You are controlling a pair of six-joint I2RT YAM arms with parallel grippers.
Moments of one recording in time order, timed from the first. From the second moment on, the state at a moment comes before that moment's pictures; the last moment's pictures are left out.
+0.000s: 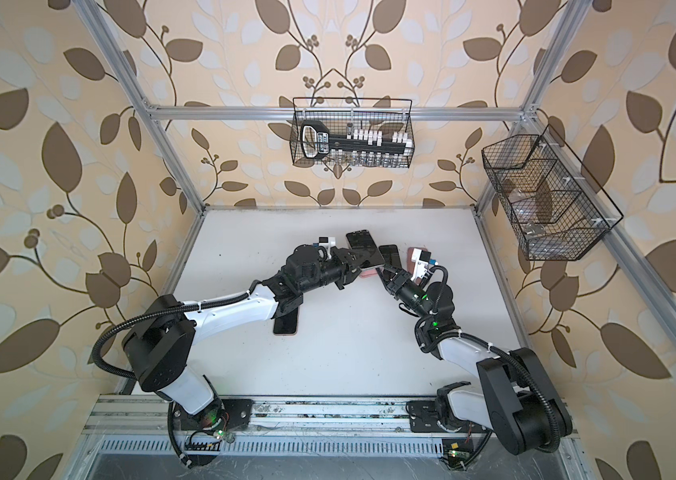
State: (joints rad) left arm -0.77 1.63 1.04 0.49 0.25 -1.66; right arm 0.25 1.26 0.32 1.03 -0.45 1.24
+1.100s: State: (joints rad) left arm -0.77 1.62 1.04 0.48 0.25 -1.66; right arm 0.24 1.30 0.32 1.05 -0.47 1.18
